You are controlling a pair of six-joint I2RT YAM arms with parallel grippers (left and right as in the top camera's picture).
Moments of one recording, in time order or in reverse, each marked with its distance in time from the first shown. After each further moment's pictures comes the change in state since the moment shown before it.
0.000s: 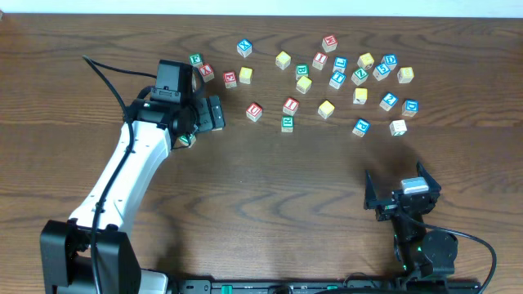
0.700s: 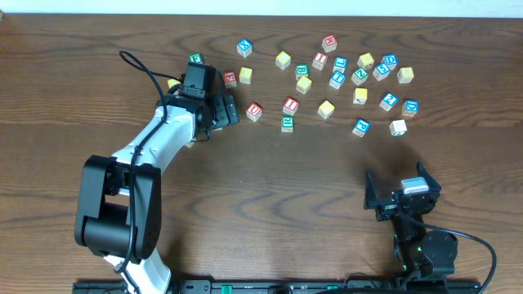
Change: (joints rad) left arm -0.045 0.277 0.011 0.220 -0.028 -0.069; right arm 0.000 0.000 0.000 0.000 0.000 0.000
